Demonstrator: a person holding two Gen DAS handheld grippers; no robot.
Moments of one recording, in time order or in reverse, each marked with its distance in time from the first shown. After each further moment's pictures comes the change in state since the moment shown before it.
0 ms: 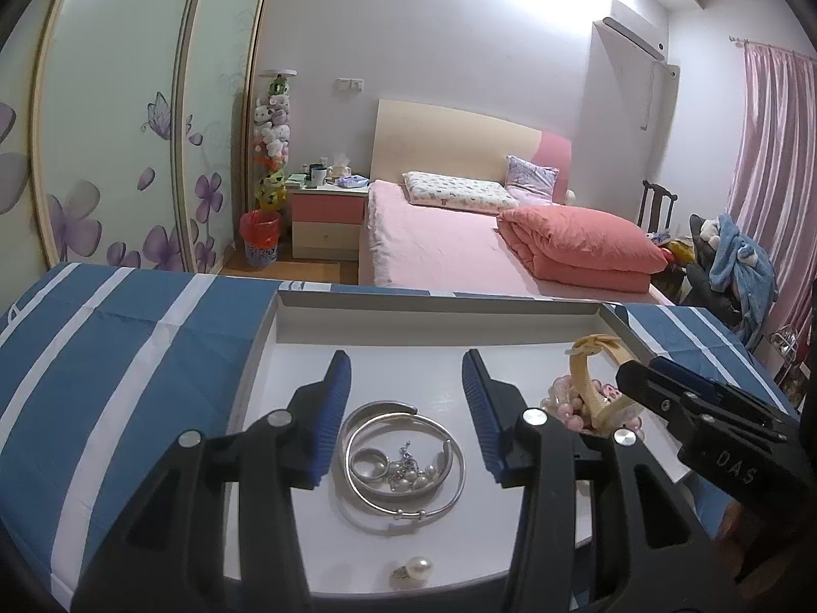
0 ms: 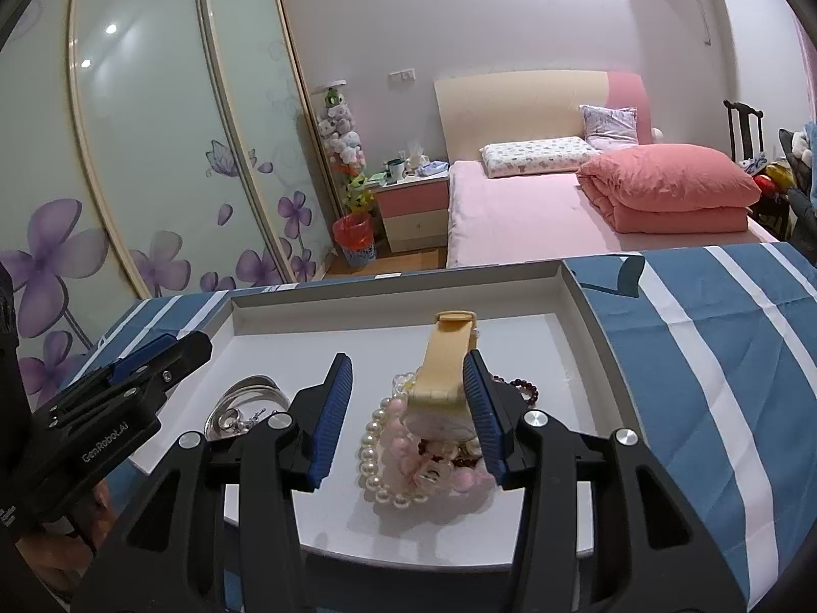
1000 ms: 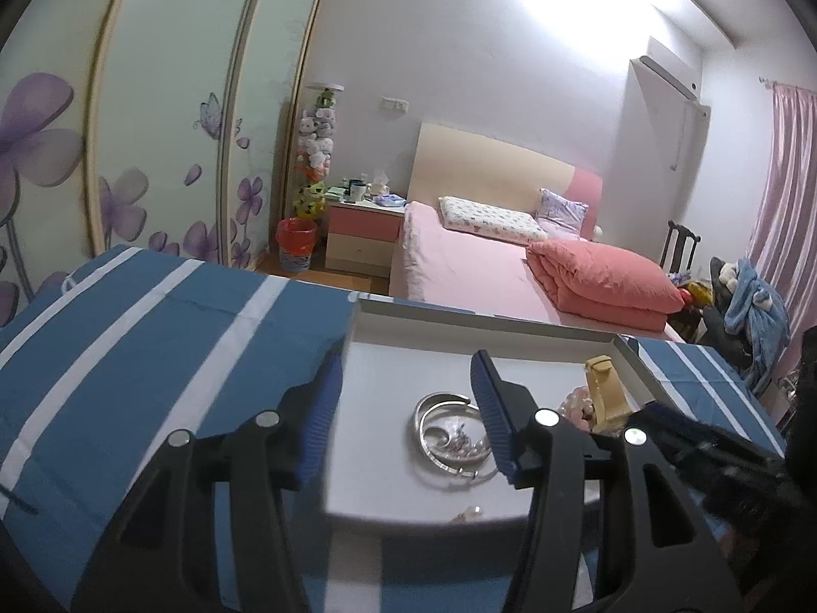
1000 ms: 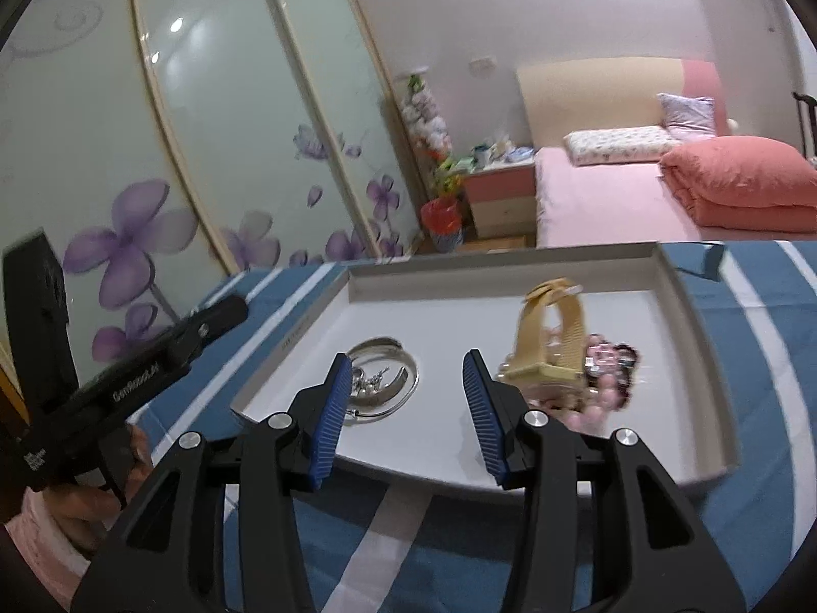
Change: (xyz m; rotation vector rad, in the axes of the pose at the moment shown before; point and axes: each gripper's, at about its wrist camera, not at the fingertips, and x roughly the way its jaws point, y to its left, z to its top) left arm -0.069 0.038 -0.006 -0.104 -0.066 0.070; right arm -0.032 0.027 -0.010 -0.024 0.034 0.253
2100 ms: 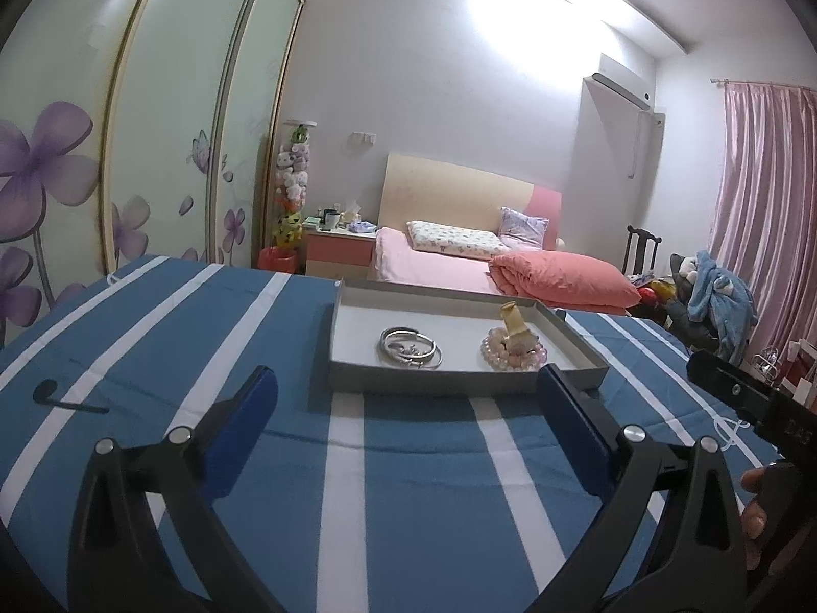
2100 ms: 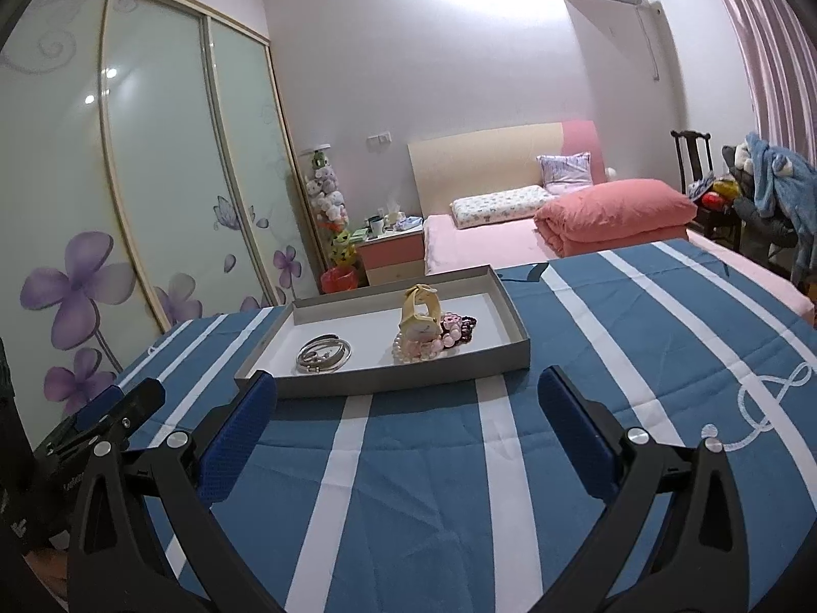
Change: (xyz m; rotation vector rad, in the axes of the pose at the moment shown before) left arm -0.152 -0.014 -0.068 0.059 -0.088 -0.077; right arm -0.146 0.035 -0.070 0.032 -0.216 -0.325
